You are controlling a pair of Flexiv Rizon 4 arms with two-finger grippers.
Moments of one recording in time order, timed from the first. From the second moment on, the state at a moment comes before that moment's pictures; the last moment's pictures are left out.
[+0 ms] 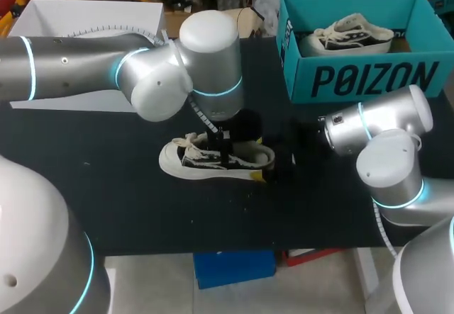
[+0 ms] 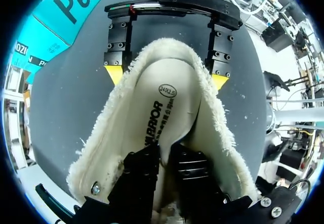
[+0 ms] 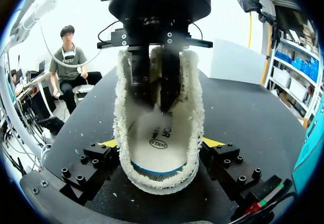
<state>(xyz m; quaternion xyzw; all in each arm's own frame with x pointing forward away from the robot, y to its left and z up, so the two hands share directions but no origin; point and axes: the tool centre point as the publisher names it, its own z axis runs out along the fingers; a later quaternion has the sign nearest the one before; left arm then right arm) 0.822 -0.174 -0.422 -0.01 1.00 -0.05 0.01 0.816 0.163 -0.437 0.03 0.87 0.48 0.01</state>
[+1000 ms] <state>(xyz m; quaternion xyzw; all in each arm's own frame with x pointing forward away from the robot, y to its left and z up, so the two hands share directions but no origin) 0.815 -0.180 -0.380 0.04 0.99 -0.16 0.01 0.814 0.162 -0.437 0.03 0.87 0.48 0.01</state>
